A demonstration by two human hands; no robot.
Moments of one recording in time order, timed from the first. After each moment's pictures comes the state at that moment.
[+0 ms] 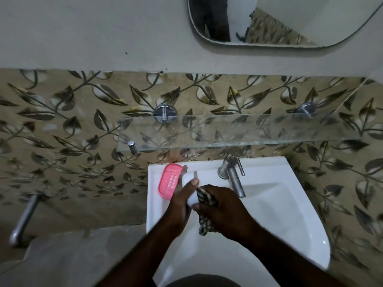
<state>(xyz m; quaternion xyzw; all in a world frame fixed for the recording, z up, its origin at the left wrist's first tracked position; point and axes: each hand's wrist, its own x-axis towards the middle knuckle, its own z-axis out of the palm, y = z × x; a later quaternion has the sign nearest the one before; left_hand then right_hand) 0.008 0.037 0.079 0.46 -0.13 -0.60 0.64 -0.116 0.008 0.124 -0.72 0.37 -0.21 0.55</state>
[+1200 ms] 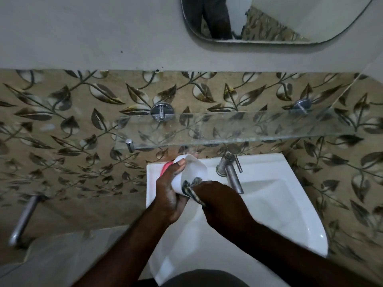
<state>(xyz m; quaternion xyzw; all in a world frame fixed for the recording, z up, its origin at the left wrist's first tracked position) 0.027 0.033 0.110 0.36 -0.07 -0.60 0.71 -0.118 0.011 0.111 -0.92 0.31 -0.21 0.14</state>
